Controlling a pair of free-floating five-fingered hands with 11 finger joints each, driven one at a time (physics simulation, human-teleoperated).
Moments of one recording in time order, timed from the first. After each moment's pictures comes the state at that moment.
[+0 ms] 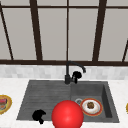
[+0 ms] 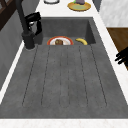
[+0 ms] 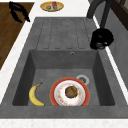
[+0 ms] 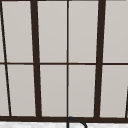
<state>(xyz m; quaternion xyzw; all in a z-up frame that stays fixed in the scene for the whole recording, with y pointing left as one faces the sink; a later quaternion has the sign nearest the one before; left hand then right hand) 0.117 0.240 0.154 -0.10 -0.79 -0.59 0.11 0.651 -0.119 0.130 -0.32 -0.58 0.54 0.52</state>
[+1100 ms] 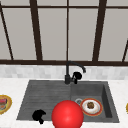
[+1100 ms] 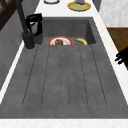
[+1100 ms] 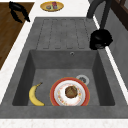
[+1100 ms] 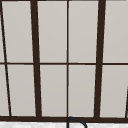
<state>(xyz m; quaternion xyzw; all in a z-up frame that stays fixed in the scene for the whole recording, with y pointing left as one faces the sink) 0.117 0.240 0.154 -0.10 -0.79 -0.59 0.11 0.642 -0.120 0.120 -0.34 -0.62 0.49 0.51</state>
